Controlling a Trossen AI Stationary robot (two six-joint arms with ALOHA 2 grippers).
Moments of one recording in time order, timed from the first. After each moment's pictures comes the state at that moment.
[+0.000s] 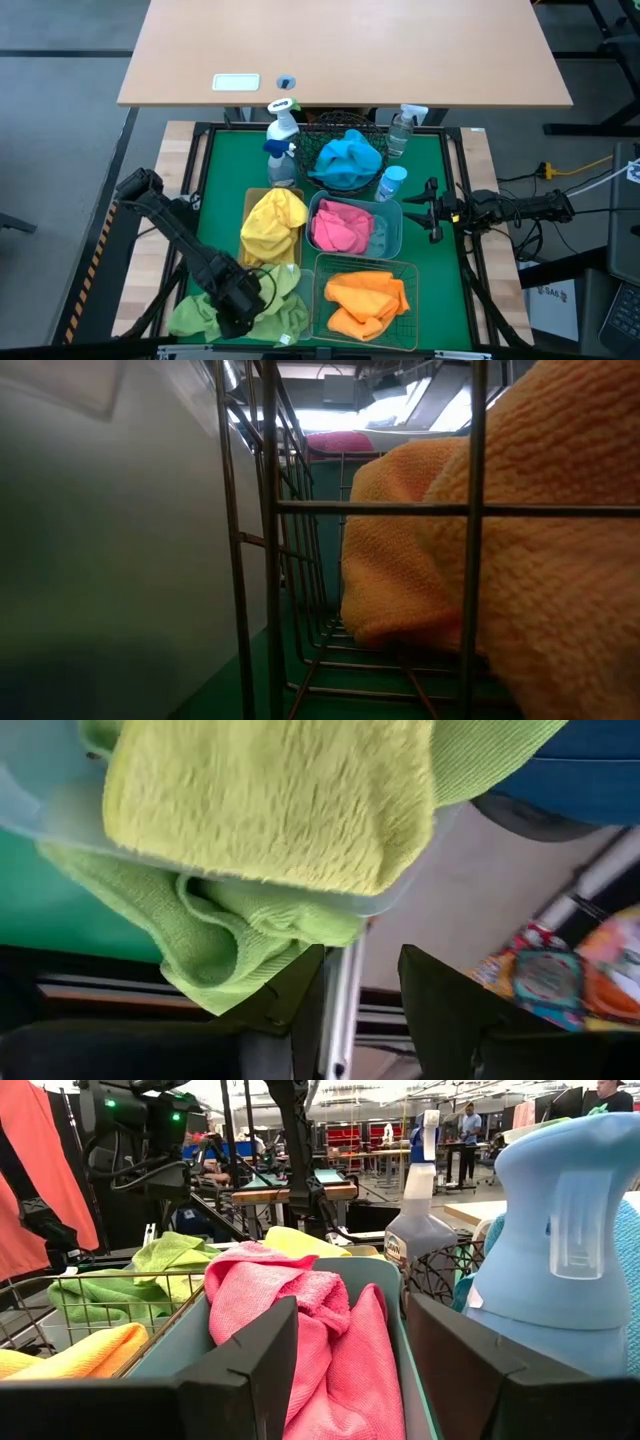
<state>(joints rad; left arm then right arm) -0.71 1.69 1.41 -1.12 0.41 -1.22 0.16 0.00 0.01 0.05 0.17 0.05</state>
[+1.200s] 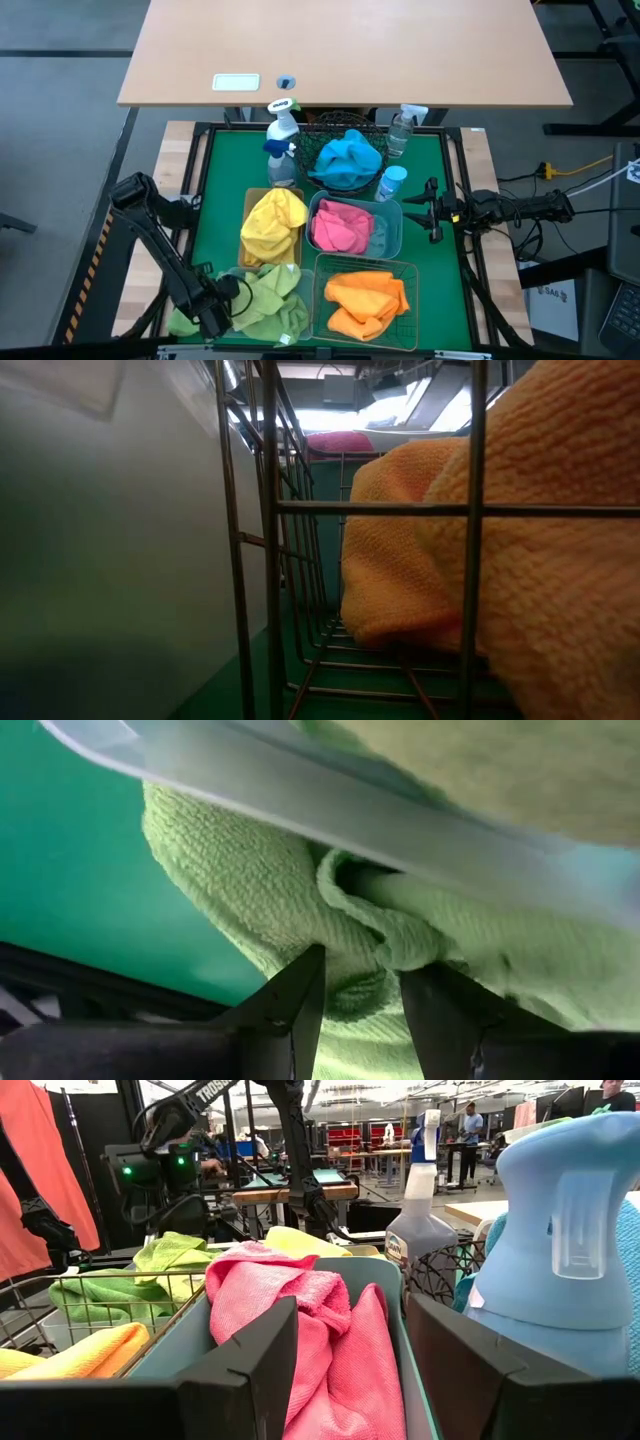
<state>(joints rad) -0.94 1.69 1.13 -1.03 0.14 -1.33 0.16 0.00 0.01 0.05 0.17 0.05</state>
